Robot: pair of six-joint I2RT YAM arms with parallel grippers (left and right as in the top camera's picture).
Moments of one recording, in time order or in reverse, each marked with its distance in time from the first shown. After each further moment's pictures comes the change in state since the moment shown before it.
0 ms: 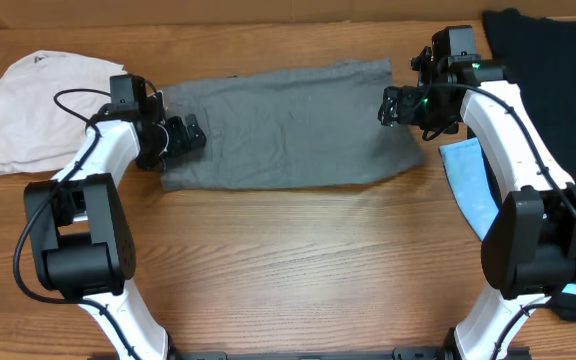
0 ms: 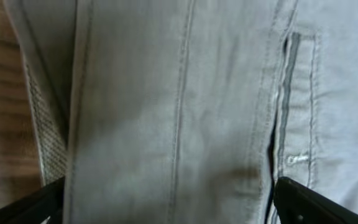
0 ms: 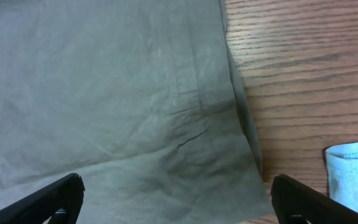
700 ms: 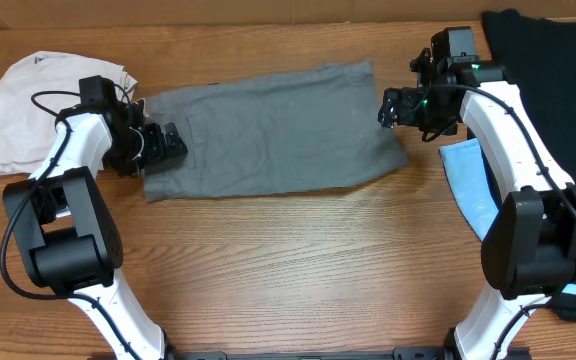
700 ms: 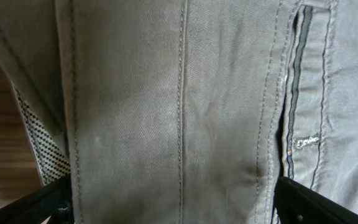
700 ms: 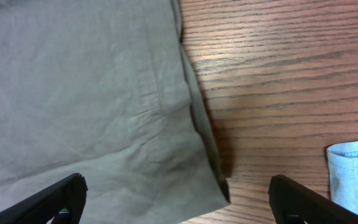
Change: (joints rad) left arm 0.110 0.048 0.116 -0.244 0.035 0.201; right arm 0.000 0.000 0.000 -0.003 -0.005 -0.003
